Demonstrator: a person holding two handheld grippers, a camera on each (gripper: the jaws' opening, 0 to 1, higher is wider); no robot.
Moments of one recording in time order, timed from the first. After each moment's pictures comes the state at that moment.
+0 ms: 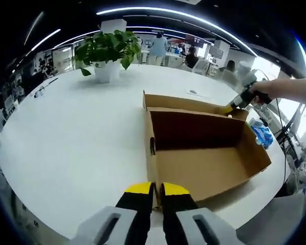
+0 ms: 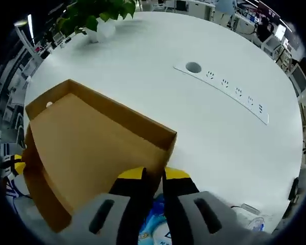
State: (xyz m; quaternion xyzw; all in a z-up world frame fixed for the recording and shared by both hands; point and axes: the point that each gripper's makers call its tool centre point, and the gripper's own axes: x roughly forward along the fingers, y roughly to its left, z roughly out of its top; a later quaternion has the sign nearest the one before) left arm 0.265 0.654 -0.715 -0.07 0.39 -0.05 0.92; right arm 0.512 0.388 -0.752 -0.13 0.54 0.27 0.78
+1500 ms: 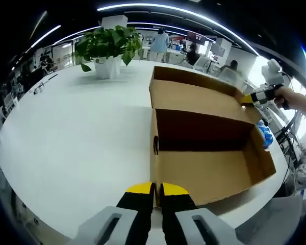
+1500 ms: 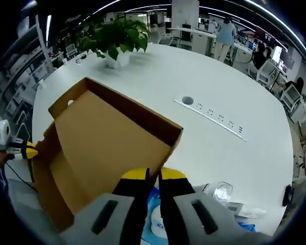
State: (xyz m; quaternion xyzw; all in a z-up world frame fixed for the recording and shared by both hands) left arm 0.266 0.657 -0.718 -0.07 0.41 -0.05 0.91; right arm 0.481 0.371 -0.670 -0.13 0.41 0.31 0.85
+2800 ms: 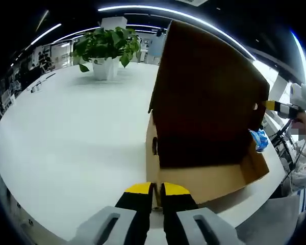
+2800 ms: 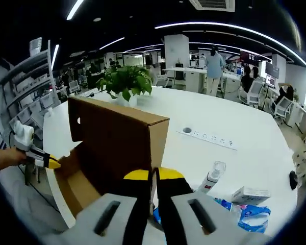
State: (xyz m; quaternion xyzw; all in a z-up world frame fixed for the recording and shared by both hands) left arm 0.262 0.648 -0.711 -0.09 0.39 -0.07 0.91; right arm 0.399 0.370 -0.603 -0.06 0.25 0.31 0.92
